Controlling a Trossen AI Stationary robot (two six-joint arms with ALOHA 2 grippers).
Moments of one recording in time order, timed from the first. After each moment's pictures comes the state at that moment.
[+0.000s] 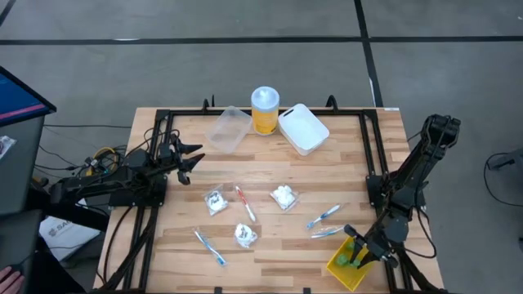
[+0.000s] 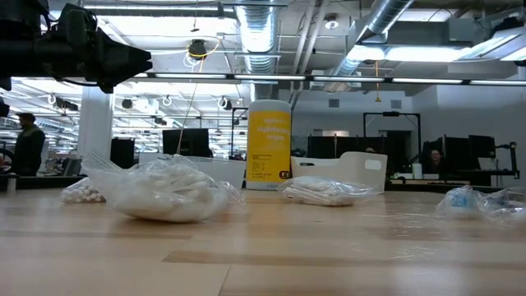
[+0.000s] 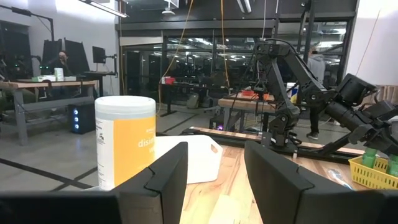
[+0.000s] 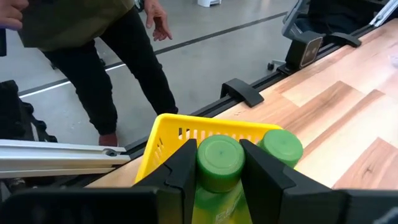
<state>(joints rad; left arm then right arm) 0.26 0.15 0.01 0.32 -0.11 -0.04 1.10 1.12 0.21 0.42 0.17 0.05</state>
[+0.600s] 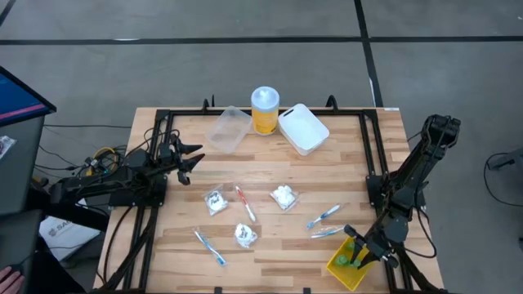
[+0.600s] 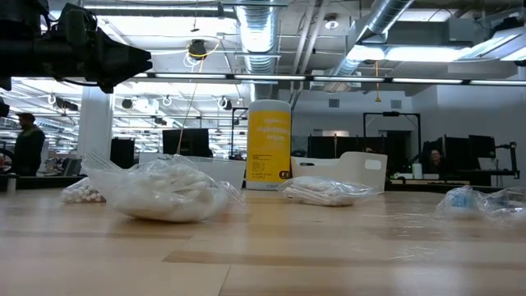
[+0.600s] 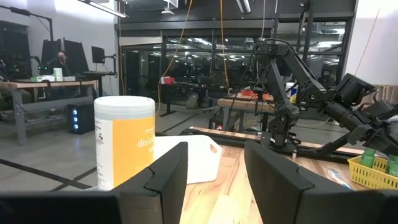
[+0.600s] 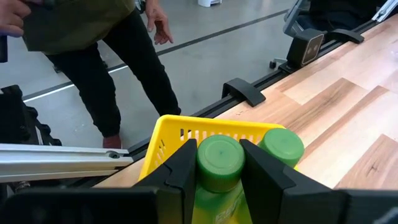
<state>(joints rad) 0.26 0.15 0.01 0.32 -0.11 -0.04 1.10 1.12 0.21 0.41 0.16 0.08</state>
